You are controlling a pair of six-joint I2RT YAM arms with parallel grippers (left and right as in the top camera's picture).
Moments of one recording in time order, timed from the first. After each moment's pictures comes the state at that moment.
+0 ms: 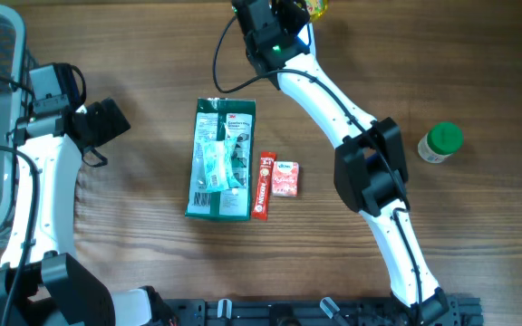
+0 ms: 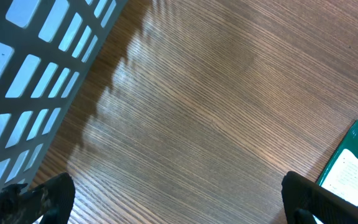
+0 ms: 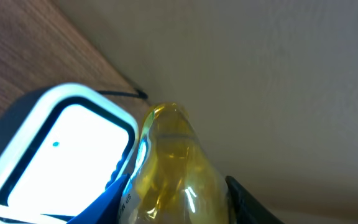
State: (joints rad) left arm 0.25 1.53 1.20 -0.80 -0.11 -0.31; right arm 0.55 2.49 2.27 -0.42 0.86 -0.71
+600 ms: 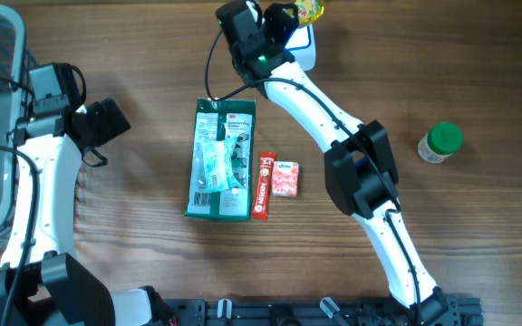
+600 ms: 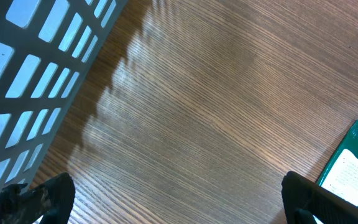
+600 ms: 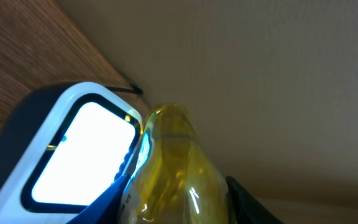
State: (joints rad) left arm 0.25 1.53 1.20 -0.80 -0.11 -0.31; right arm 0.60 2.52 2.27 -0.40 0.98 -0.71
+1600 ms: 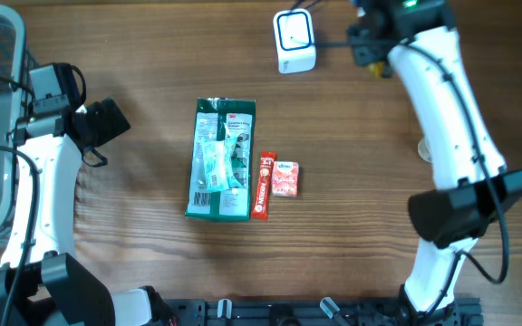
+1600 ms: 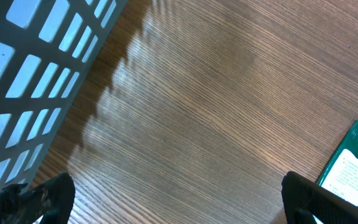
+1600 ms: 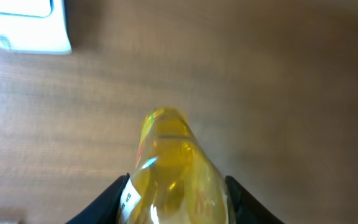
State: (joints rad) left arm 0.25 1.53 1.20 -0.80 -0.11 -0.31; right arm 0.26 2.05 2.26 -1.40 0.33 0.01
